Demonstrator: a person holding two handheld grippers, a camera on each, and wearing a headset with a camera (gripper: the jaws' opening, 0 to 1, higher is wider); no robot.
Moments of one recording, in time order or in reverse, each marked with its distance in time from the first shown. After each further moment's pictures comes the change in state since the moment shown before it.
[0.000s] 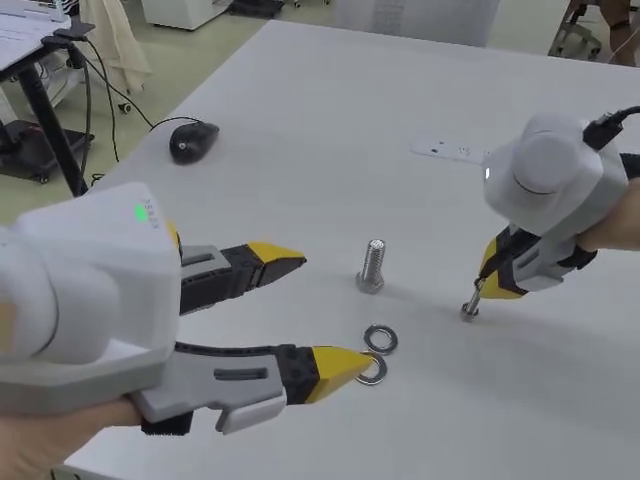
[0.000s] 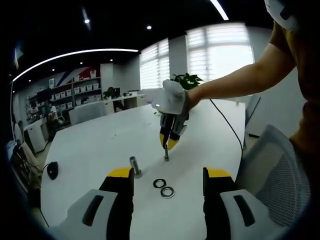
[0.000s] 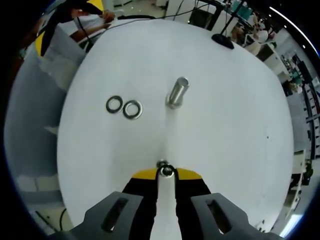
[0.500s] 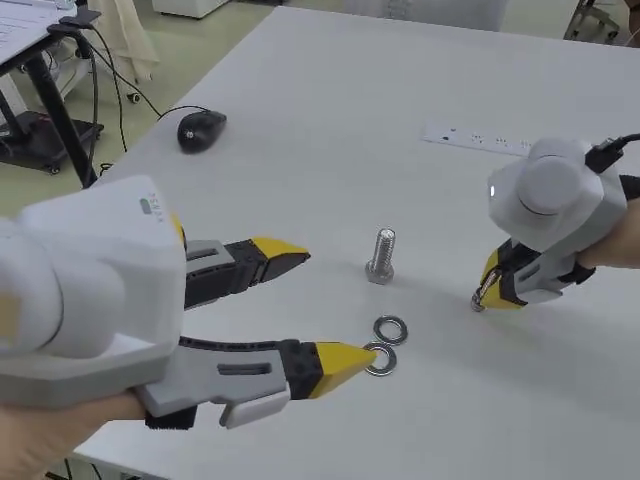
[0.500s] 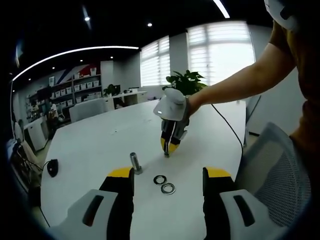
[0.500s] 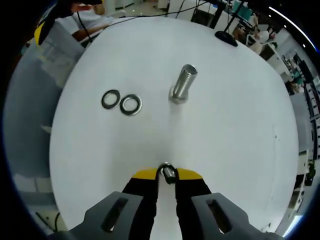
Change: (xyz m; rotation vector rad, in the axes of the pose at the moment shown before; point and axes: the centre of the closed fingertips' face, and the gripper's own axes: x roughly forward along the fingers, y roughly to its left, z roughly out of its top) left arm 0.002 0.000 -0.006 -0.004 0.028 0.001; right arm 0.025 0.003 -0.006 0.000 -0.035 0.014
